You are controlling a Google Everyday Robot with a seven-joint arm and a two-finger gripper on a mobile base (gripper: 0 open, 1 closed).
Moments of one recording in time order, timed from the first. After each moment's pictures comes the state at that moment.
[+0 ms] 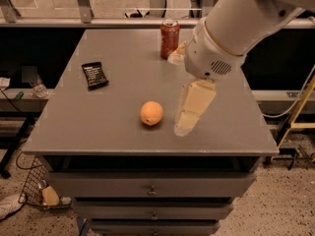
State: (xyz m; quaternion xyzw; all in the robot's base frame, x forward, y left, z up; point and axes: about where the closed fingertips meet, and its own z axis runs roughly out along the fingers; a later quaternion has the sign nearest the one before) arm 0.458 -0.037 0.943 -0.71 0.66 0.09 0.23
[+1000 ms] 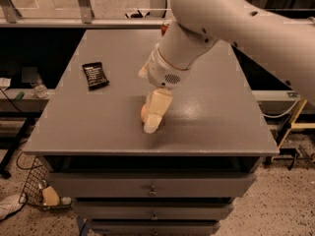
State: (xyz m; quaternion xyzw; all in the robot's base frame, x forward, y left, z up) arm 0.526 0.029 0.863 -0.73 0.63 0.12 0.21
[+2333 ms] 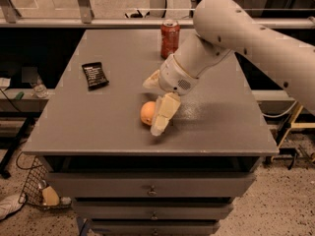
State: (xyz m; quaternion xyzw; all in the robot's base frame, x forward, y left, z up) arm 0.531 0.021 0.832 -0.72 0.62 0.24 0.21
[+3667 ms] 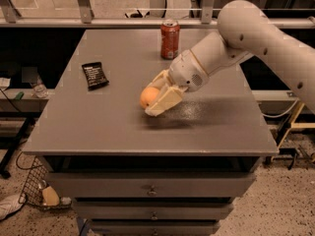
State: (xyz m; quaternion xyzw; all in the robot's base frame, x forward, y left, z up) arm 0.533 0.015 0.853 -0.68 0.59 0.34 0.26
